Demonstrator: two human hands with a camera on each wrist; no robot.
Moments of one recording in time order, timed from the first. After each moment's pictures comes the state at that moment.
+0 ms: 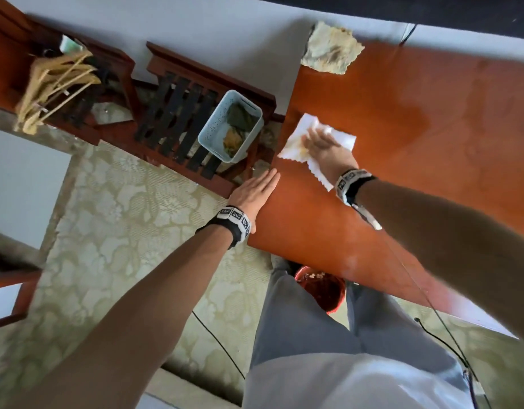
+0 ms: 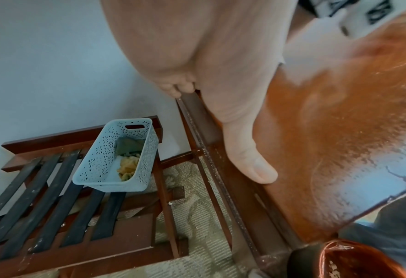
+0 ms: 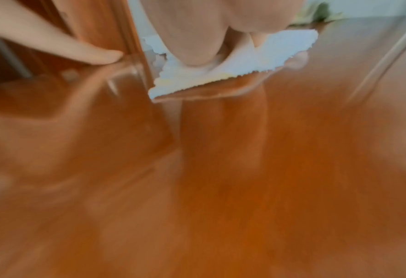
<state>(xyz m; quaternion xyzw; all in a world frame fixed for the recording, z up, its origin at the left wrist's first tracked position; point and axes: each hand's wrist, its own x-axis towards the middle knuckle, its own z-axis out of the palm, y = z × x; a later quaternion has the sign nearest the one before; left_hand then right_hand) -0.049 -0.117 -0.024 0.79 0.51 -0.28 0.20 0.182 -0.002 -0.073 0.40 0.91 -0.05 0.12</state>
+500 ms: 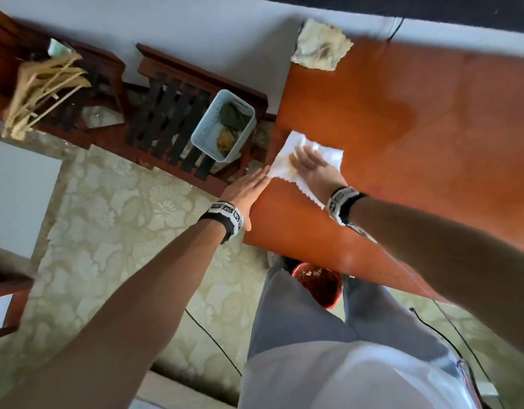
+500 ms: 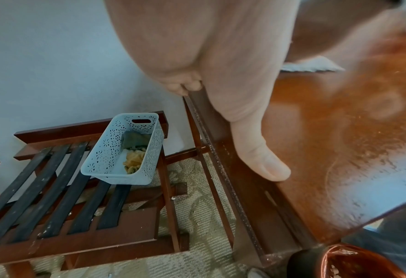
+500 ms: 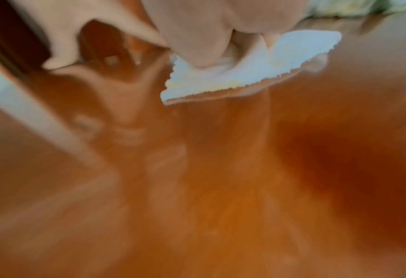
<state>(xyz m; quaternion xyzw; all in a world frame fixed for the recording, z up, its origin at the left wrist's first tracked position) -0.057 -0.114 -0.016 0.77 0.52 -0.28 0.24 0.178 -0.055 -0.078 0.41 0.90 -0.11 0.14</state>
